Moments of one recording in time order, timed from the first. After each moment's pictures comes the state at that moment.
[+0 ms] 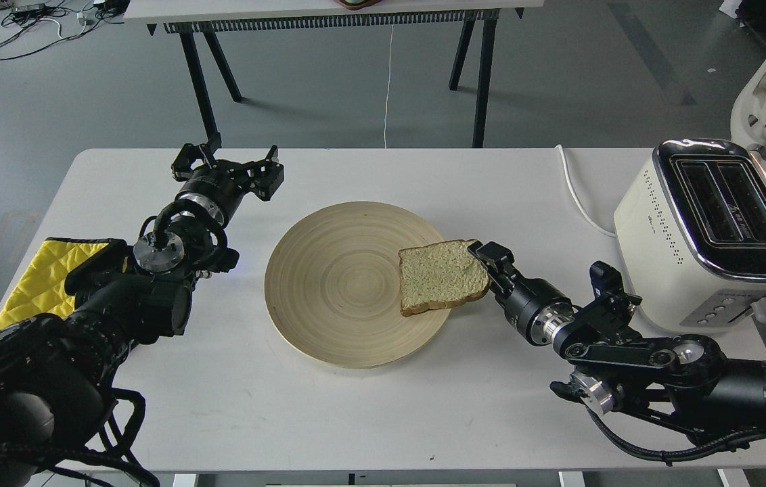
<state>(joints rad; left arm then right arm) -0.88 -0.01 -0.64 -0.16 -1.03 -0.49 0.15 0.85 -0.36 -0.20 1.20 -0.22 -0.48 0.39</state>
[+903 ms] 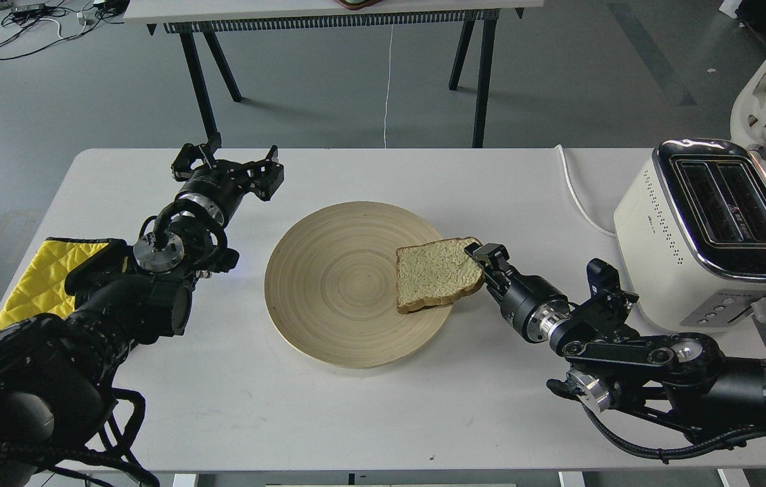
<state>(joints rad) -0.88 -0.01 -0.63 -0.16 -1.03 -0.49 0.15 0.86 -0.36 -0.17 1.22 -0.22 -0.48 0.41</state>
